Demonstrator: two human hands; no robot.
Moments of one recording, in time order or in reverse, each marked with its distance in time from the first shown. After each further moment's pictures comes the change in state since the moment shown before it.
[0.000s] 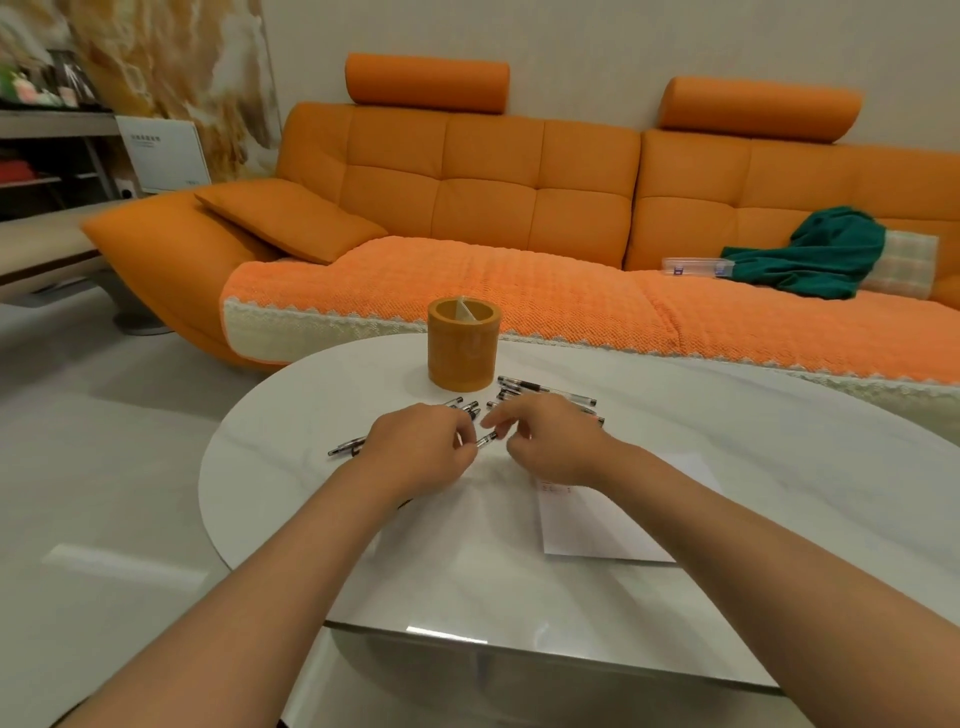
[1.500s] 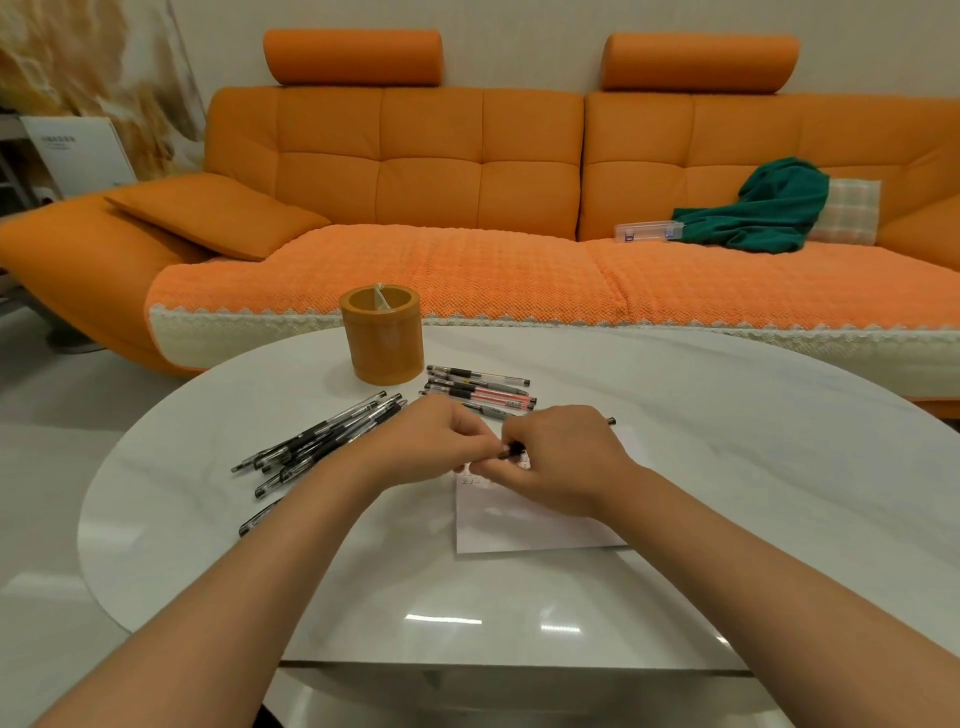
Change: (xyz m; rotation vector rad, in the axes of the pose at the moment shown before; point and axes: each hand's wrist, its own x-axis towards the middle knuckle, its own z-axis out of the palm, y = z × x) left_hand 0.031 0.076 0.015 -0.596 -0.295 0.082; right_hand -0.069 0.056 -0.018 -0.442 0.202 -0.038
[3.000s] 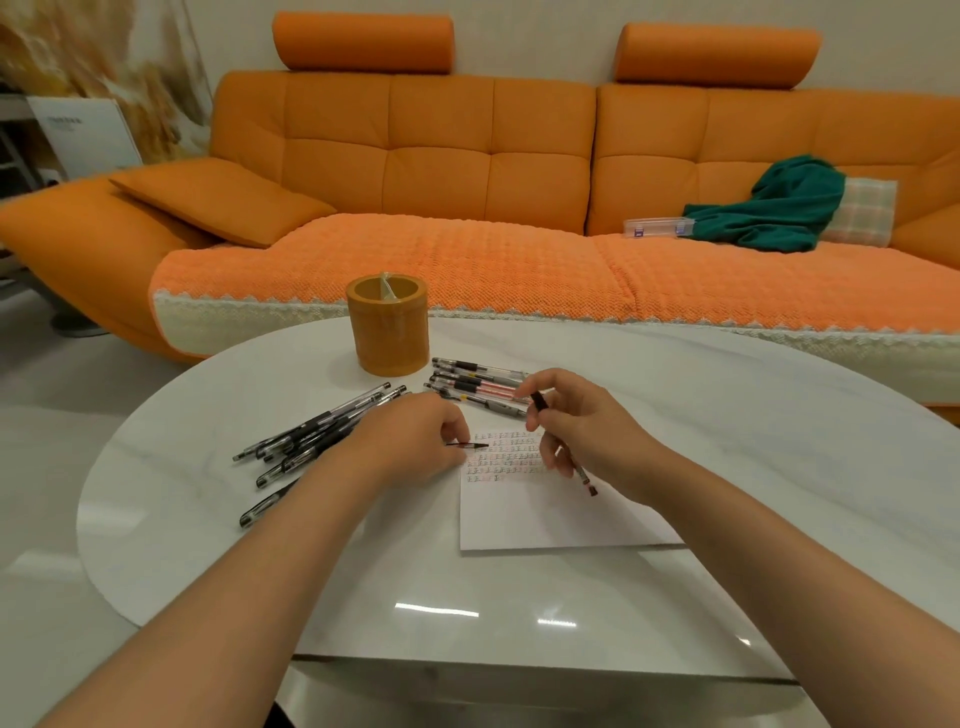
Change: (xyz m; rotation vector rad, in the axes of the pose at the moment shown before) left_hand 0.015 -0.034 -0.004 0.536 0.110 -0.030; right_hand 0.002 0.022 -0.006 1.206 -0.100 0.377
